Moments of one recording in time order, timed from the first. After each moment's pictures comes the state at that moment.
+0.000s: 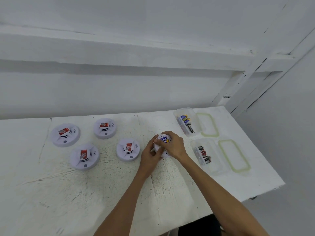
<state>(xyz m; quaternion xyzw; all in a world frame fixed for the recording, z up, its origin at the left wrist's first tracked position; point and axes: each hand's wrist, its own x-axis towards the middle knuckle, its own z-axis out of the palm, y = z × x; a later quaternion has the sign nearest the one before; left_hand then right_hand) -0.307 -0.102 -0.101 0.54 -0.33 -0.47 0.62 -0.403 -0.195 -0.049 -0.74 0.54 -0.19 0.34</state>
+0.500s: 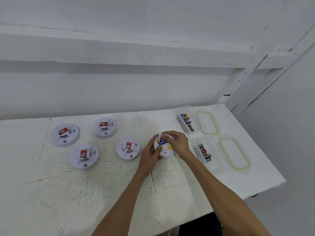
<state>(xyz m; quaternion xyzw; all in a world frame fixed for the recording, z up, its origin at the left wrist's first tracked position) -0.305 -0.102 -0.102 0.54 -0.32 -0.49 0.61 -0.419 -0.204 -0.056 -0.63 0.52 -0.29 0.50</state>
